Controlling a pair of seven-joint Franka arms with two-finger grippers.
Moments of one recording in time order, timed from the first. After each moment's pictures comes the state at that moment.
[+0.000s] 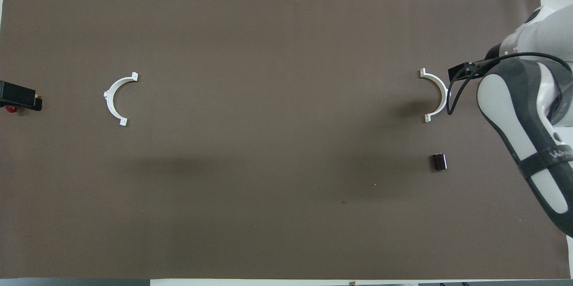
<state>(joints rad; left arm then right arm) 0.00 0.00 0.05 -1.63 0.00 1.60 0.11 -0.03 0.29 -0.02 -1.80 -0.02 2.16 -0.19</state>
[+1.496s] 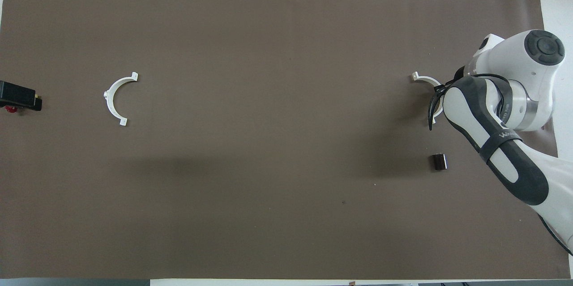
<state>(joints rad) 0.00 0.00 0.05 -1.63 0.00 1.60 0.11 -0.04 0.40 -0.02 -1.85 0.01 2.27 -0.34</state>
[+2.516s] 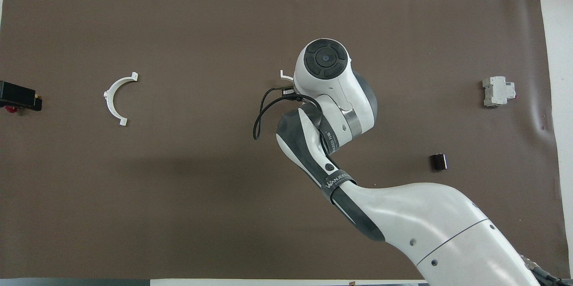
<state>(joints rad) 0.00 0.00 0.05 -1.63 0.00 1.60 0.11 0.51 0.57 -0.02 -1.54 0.01 2.17 0.43</state>
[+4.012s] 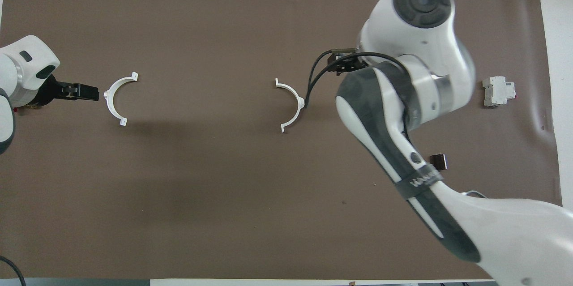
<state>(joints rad) -0.02 0.11 0.04 -1.95 0.00 2.16 0.16 0.34 0.35 -0.04 -1.46 0.00 1.85 0.35</state>
